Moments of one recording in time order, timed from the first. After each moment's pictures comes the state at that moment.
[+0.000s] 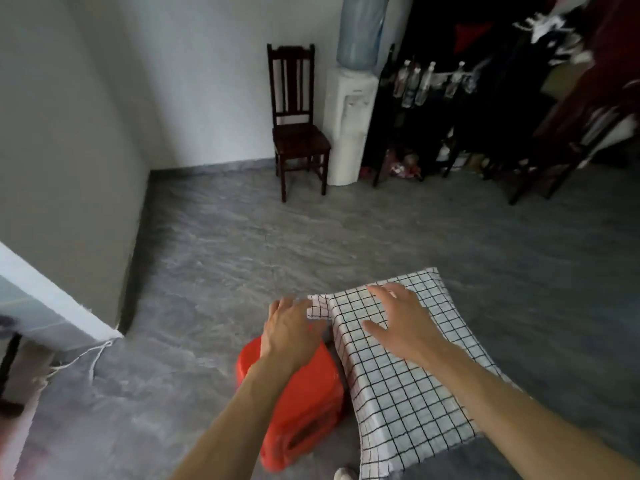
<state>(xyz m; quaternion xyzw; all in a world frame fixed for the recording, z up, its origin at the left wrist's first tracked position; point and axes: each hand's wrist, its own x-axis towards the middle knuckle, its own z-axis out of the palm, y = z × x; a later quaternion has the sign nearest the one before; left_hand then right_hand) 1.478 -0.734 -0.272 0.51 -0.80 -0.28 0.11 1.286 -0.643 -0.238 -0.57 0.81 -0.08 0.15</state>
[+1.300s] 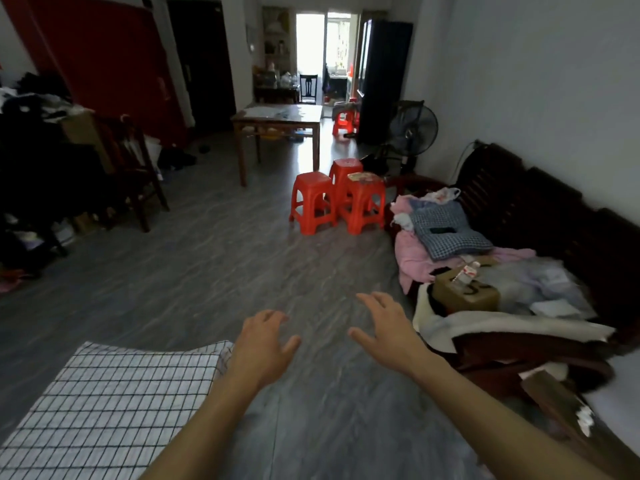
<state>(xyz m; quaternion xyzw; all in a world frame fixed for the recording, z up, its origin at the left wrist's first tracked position) 1.232 -0.209 -0.192 -0.10 -0.97 -0.23 -0.01 1.253 0.036 -0.183 0.00 0.97 -0.24 -0.01</state>
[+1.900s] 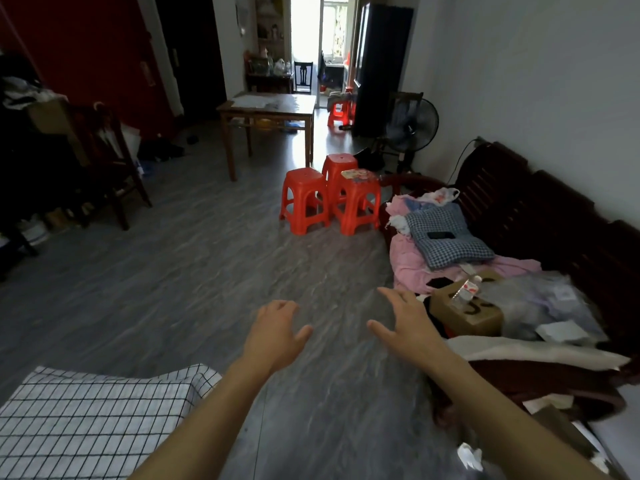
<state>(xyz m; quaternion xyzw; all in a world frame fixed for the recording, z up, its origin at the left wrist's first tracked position) 1.081 -0.123 -0.205 -0.12 -0.96 -0.24 -0.04 1.123 0.130 -0.189 0.04 0.97 -0.25 -0.04</state>
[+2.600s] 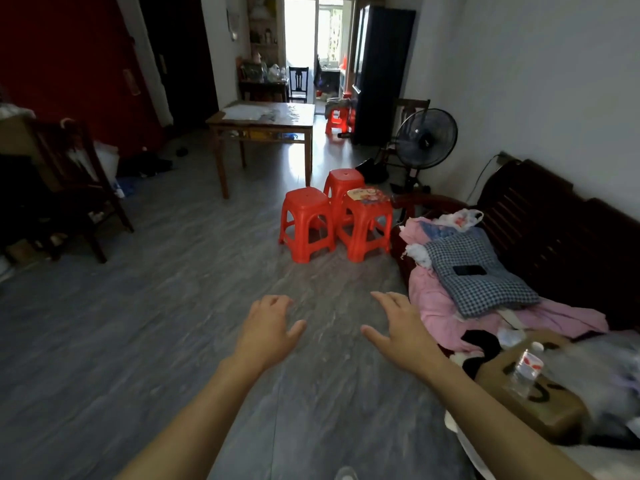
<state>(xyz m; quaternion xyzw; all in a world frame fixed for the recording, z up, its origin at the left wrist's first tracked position) 0.731 -0.131 -0.201 -0.13 -0.96 -0.23 0.00 0.789 0.120 -0.196 0.05 0.96 -0.27 -0.04</state>
